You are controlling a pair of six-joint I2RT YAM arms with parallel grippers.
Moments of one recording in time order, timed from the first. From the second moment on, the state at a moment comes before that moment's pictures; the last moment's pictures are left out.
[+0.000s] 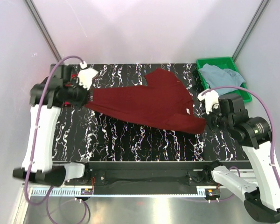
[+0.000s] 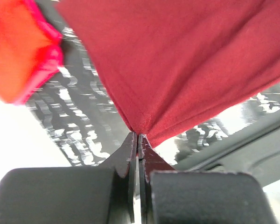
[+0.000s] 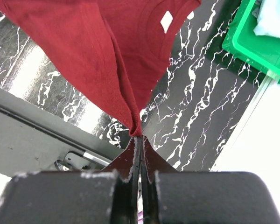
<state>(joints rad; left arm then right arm) -0.13 1.28 1.72 -1.36 0.21 0.41 0.38 0.91 1.39 -1.31 0.04 -0.25</state>
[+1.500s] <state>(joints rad) -0.03 1.46 1.37 -1.36 0.08 0.66 0.38 1.21 1.36 -0.96 0.02 -0.38</state>
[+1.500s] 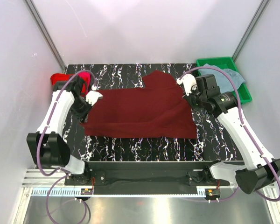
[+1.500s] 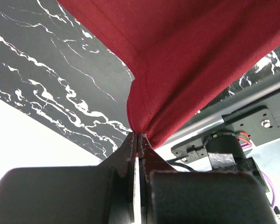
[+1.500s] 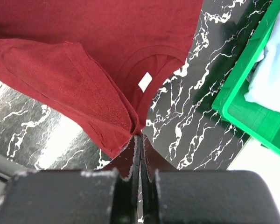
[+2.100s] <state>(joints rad) 0.05 1.66 1.49 -1.35 0.15 0.63 0.28 1.36 1.34 -0.82 0.01 -0.34</state>
